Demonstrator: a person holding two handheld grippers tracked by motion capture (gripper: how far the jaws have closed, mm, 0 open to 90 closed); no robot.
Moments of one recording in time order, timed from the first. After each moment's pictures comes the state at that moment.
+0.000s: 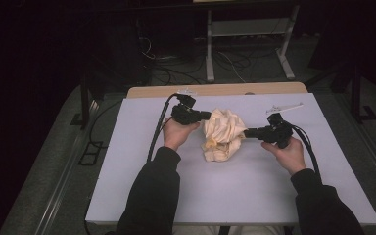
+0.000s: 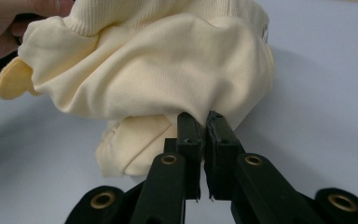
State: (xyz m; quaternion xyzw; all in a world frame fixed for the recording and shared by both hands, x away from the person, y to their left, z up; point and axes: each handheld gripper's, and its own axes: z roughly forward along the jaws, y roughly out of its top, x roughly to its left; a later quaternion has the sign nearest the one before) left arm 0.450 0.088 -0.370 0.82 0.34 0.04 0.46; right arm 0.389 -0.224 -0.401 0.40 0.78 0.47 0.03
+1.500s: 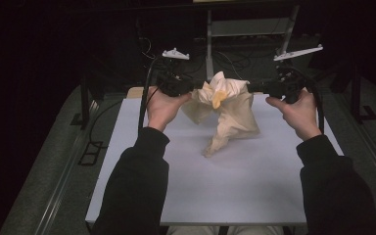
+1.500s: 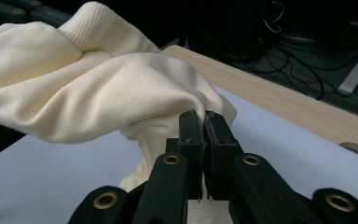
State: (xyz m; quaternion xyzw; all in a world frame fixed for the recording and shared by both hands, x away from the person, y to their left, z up) left arm 0.415 0.099 -0.233 0.81 0.33 0.12 0.47; right arm 0.412 -0.212 -0.255 0.40 0.77 0.48 0.09
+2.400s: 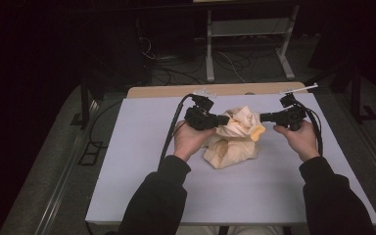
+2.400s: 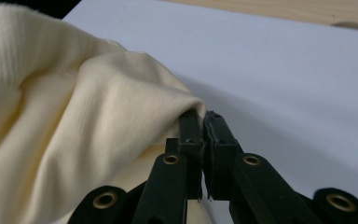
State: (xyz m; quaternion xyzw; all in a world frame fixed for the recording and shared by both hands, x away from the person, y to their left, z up) left arm 0.391 0.042 -0.326 0.83 0.31 0.01 0.46; right arm 0.418 -0.257 -0.368 0.49 0.76 0.42 0.04
